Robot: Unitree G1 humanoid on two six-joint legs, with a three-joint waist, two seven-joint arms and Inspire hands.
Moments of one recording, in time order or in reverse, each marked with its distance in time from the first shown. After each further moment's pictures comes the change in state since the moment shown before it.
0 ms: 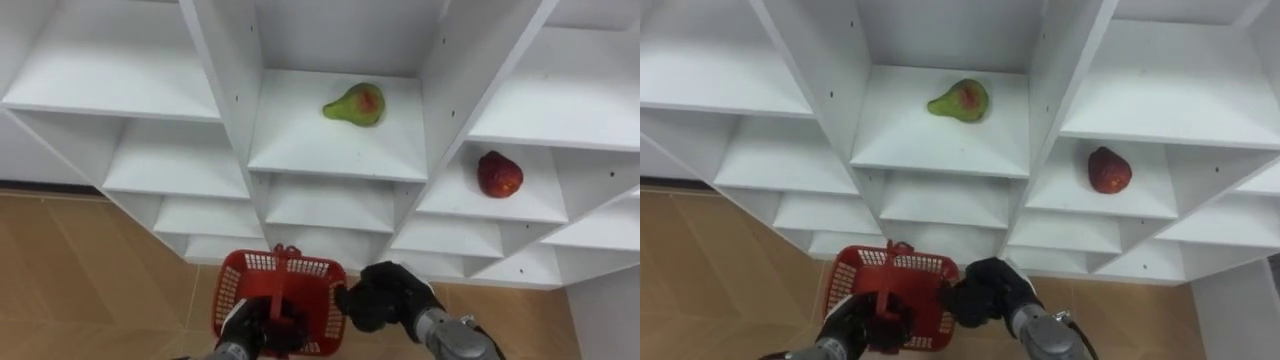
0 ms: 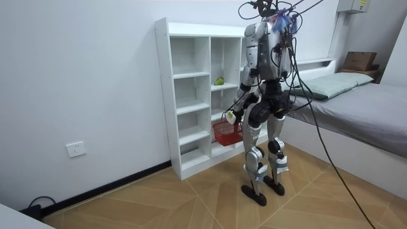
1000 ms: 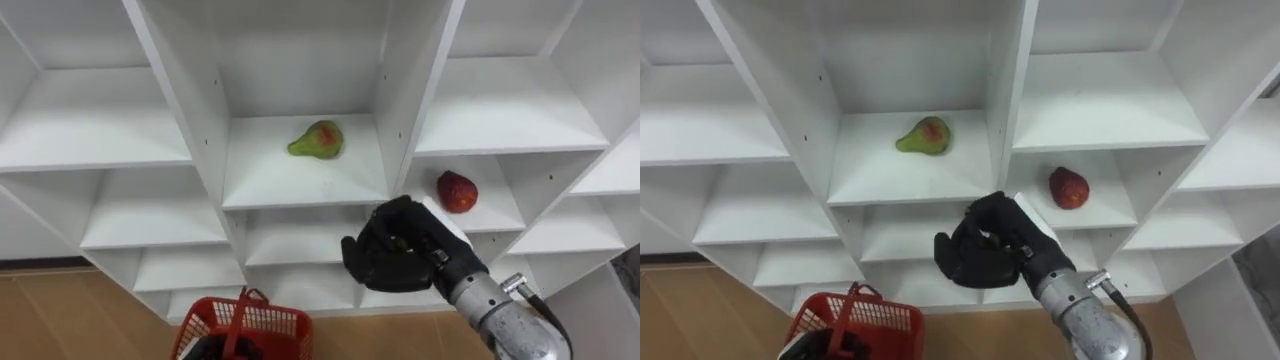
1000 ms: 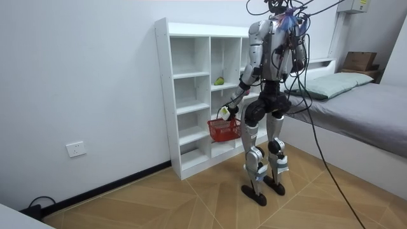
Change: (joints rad) left arm 0.151 0.021 0.190 -0.136 0.112 0.034 0.006; right arm 0.315 -0.104 -0.087 -0.811 -0.205 0.032 0.165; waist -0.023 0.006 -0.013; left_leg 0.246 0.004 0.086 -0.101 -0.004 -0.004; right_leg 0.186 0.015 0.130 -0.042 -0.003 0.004
